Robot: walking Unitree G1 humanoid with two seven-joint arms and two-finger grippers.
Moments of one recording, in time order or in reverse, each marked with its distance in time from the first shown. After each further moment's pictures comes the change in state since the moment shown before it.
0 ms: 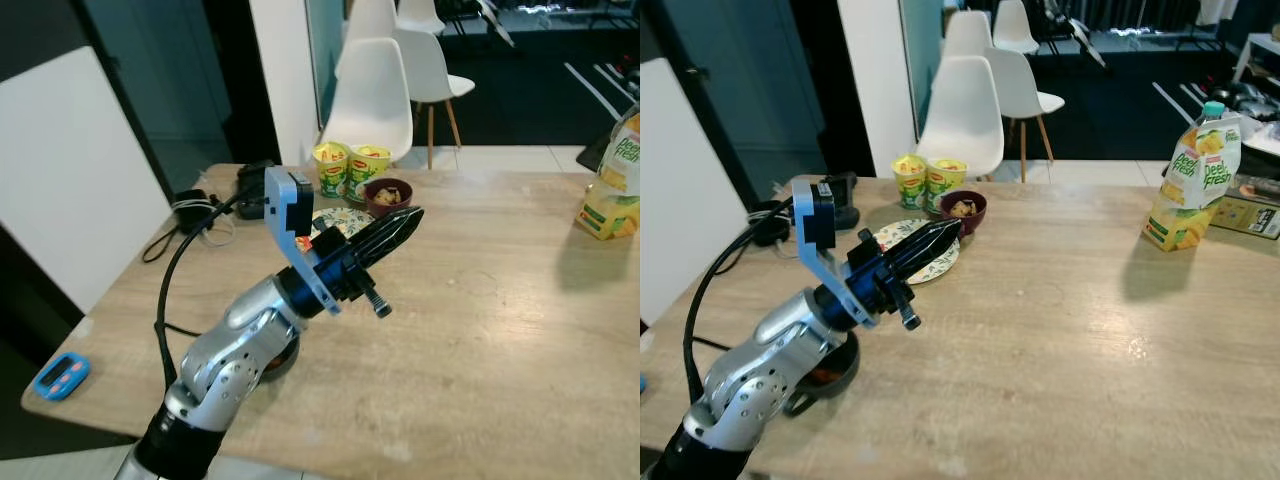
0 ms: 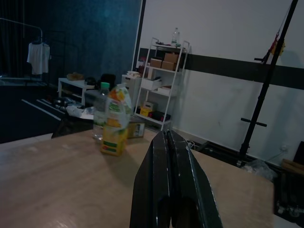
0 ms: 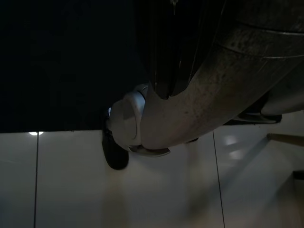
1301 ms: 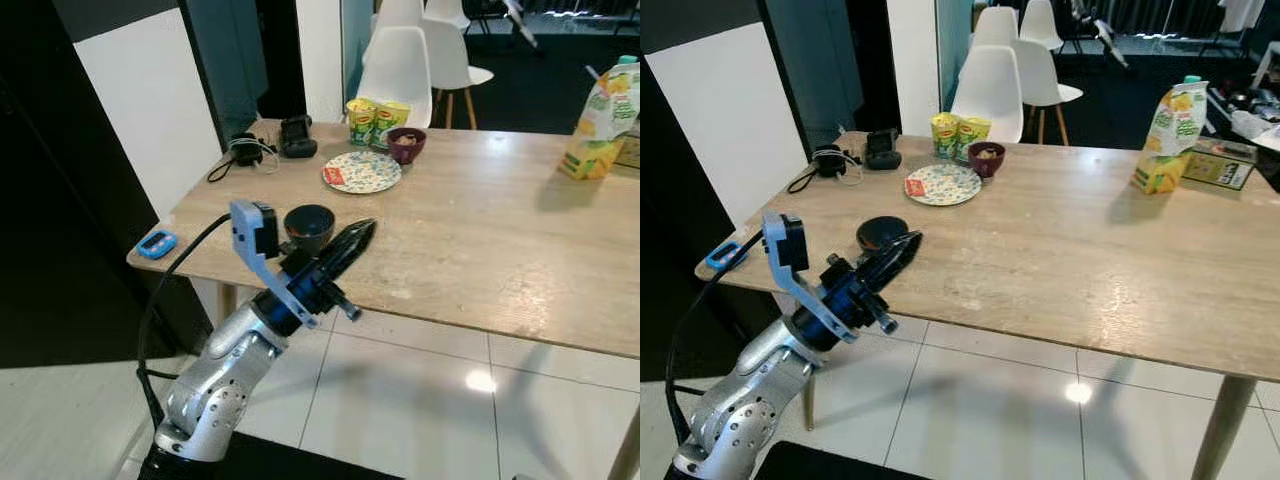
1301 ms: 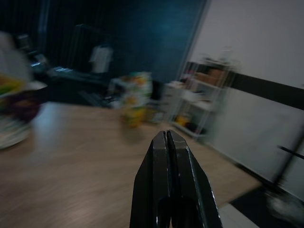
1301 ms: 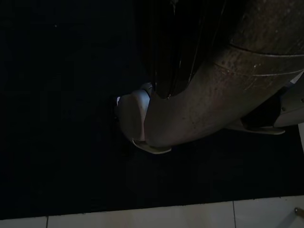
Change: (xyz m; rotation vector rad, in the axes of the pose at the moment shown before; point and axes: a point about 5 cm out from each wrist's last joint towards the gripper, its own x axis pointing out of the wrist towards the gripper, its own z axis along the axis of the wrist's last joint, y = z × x) left arm -0.040 0.031 -0.012 -0.009 -0.045 0.291; right arm 0.000 0.001 -0.005 0.000 0.017 -0.006
